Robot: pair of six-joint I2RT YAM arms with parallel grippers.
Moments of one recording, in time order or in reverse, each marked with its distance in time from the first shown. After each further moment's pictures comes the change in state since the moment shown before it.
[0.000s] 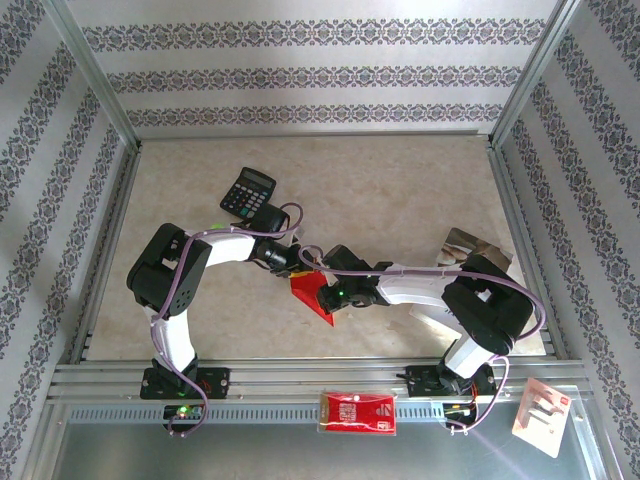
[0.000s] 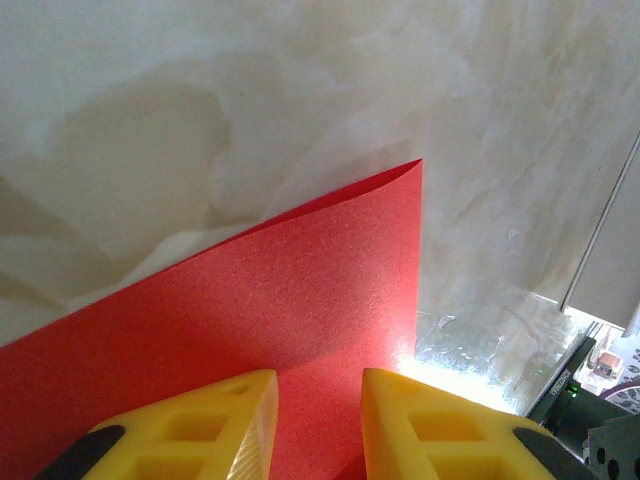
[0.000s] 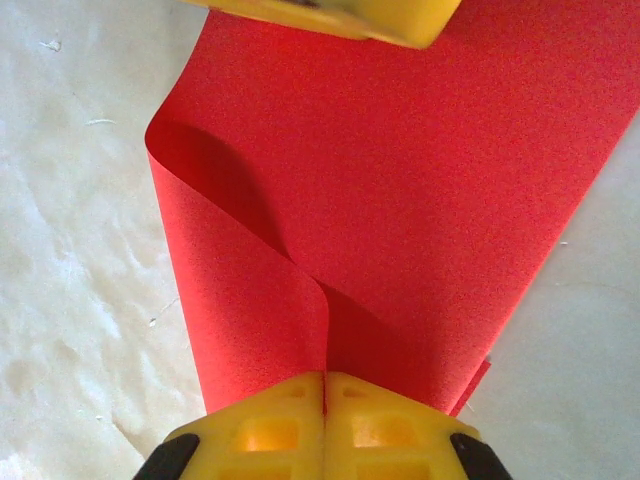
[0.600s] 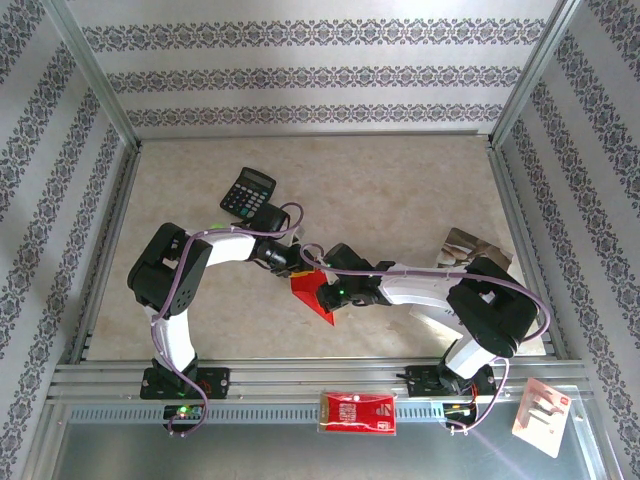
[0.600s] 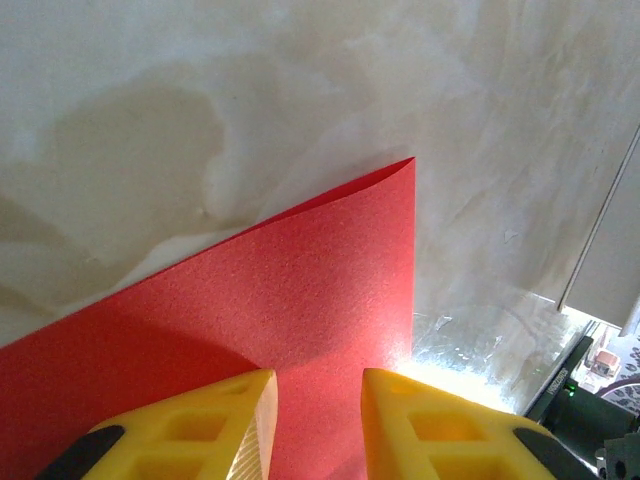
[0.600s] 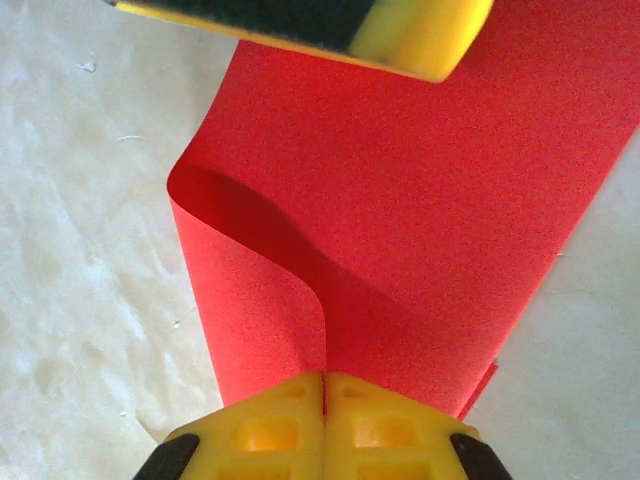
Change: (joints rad) left arm 0.000 0.006 0.006 0.000 0.007 0.000; right arm -0.007 -0.024 0.000 0.000 -0.004 -0.002
